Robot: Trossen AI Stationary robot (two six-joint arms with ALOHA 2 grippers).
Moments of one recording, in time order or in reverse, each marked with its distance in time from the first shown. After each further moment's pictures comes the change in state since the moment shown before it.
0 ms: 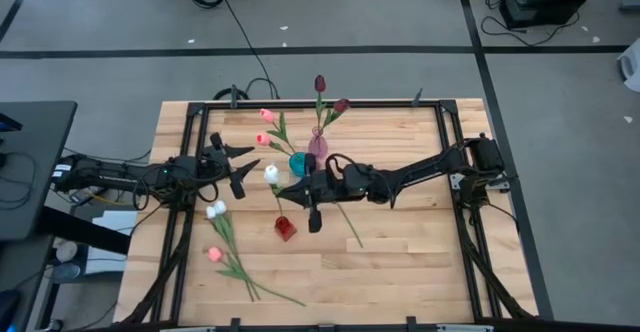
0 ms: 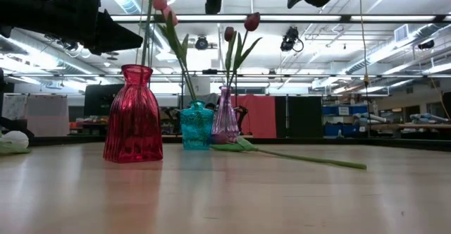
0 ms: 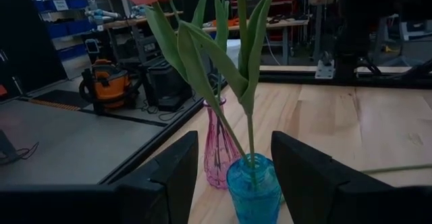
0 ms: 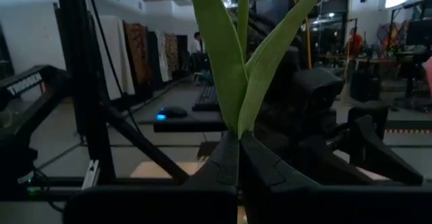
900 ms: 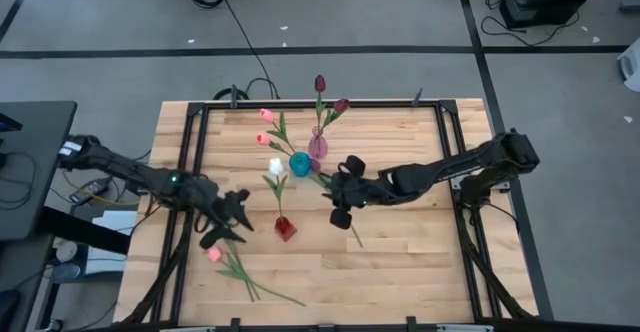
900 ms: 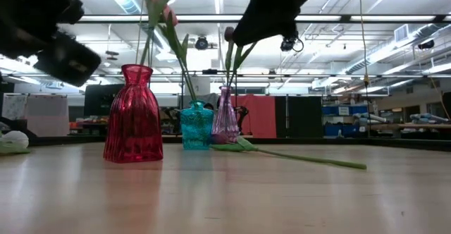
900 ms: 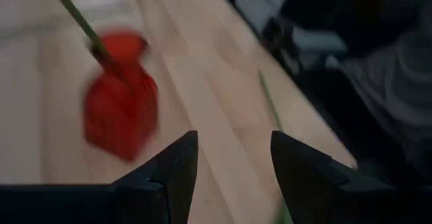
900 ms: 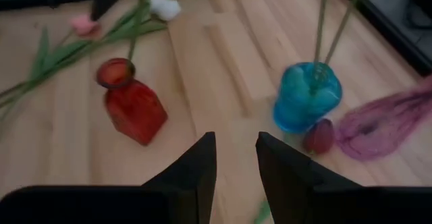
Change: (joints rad) left arm -0.247 0.185 0.028 -0.261 0.804 -0.269; right arm 0.076 -0.255 0.001 -1.113 0.357 0.266
